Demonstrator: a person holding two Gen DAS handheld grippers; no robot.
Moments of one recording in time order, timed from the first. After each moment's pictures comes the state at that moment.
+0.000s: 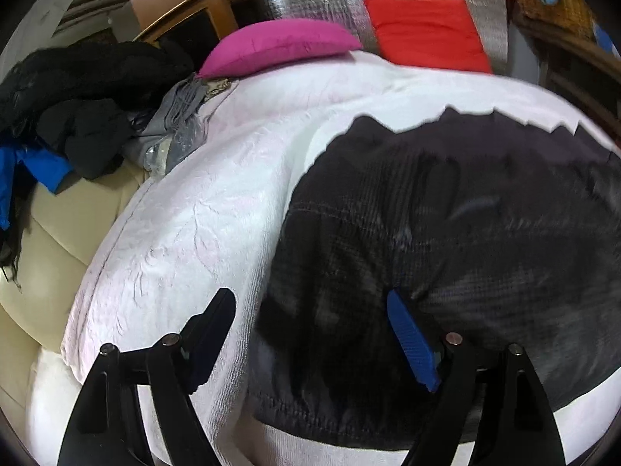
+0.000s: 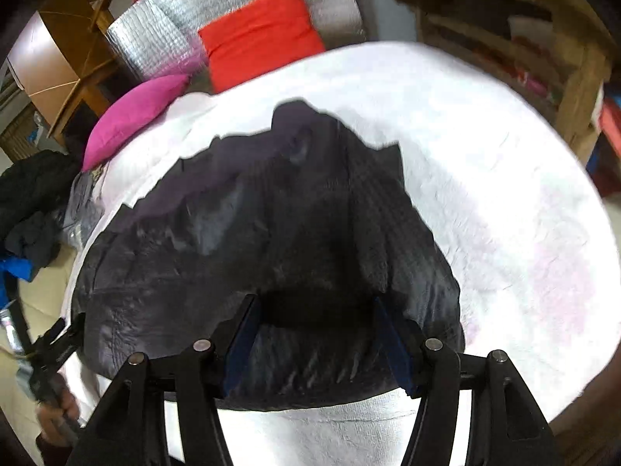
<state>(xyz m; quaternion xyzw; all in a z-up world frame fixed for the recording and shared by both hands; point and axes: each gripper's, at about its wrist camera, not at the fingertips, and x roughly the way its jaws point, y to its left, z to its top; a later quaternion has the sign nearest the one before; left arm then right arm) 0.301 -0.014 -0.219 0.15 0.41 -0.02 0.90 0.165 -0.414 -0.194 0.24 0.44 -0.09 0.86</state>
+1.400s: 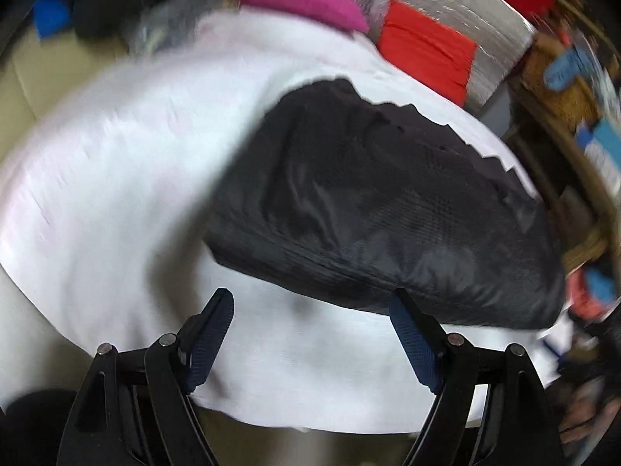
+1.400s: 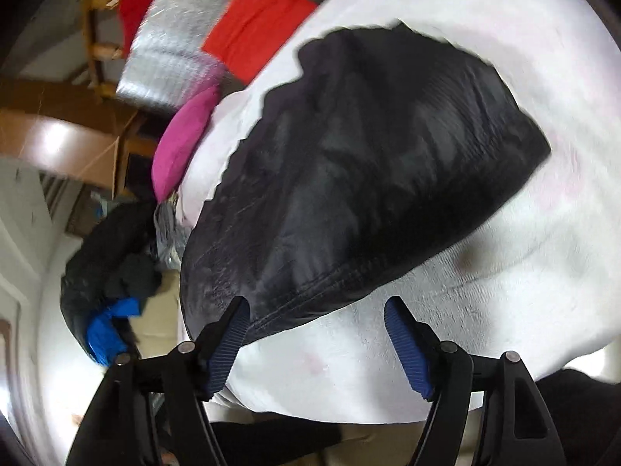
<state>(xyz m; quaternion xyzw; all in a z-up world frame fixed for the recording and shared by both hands) 0.240 0.040 -0.226 -0.13 0.50 -0.12 0.85 0.115 -0.390 -0.237 0.48 0.40 0.02 0.78</state>
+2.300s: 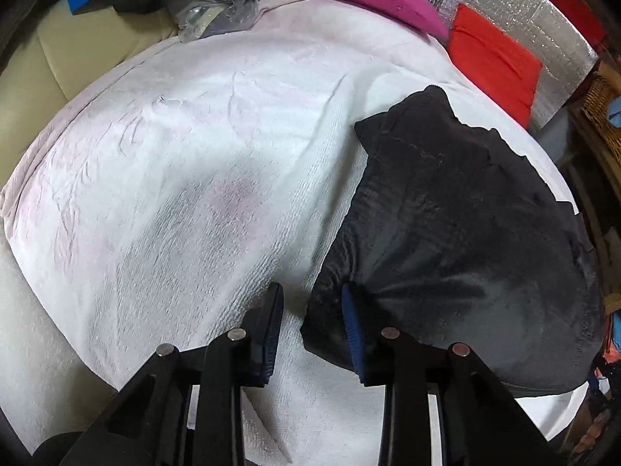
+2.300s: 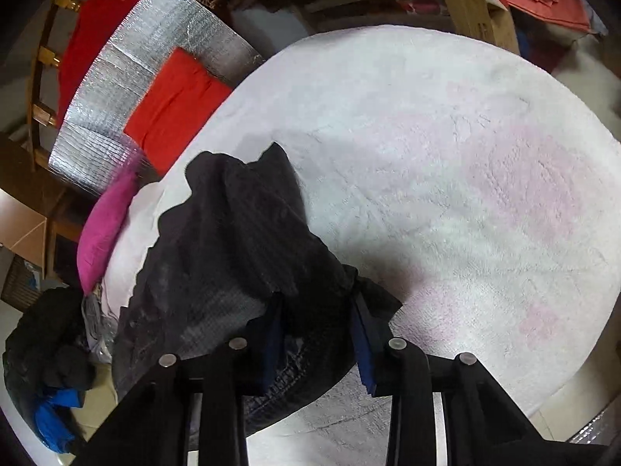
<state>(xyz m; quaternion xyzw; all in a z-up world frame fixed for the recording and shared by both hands) 0.288 0.058 -0.247 -0.11 0.51 -0.02 0.85 0.113 -0.459 -0.238 0.44 0.35 -0.18 0.81</state>
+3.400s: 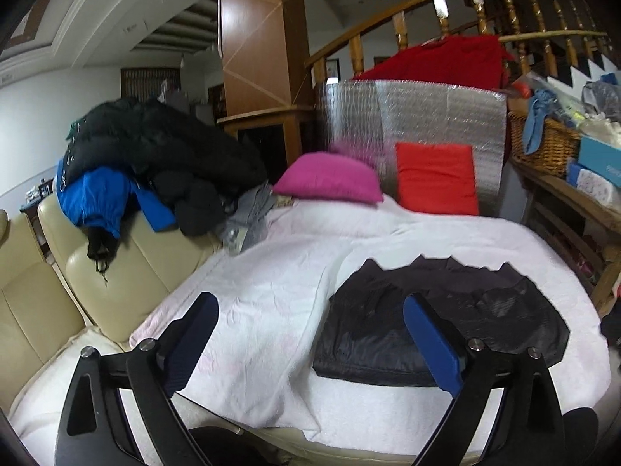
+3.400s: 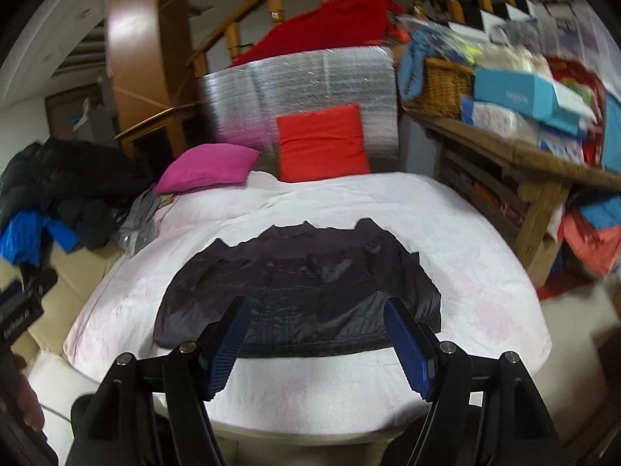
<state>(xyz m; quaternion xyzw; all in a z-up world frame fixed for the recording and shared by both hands) 0.076 0.026 -0.012 0.03 0.22 0.01 0.97 0.011 -0.228 -0.029 0.09 0.27 -0.12 0.95</state>
